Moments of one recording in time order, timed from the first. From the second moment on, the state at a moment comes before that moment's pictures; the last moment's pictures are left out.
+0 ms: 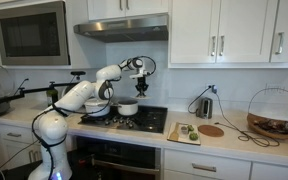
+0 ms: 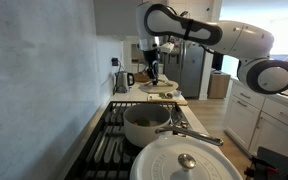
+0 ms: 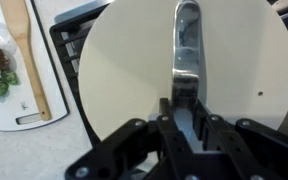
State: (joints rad) arm 0.30 0.90 0.05 -0.38 -0.21 1.17 -0.17
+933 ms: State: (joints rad) arm 0.32 0.92 0.18 -0.41 -0.11 1.15 -0.20
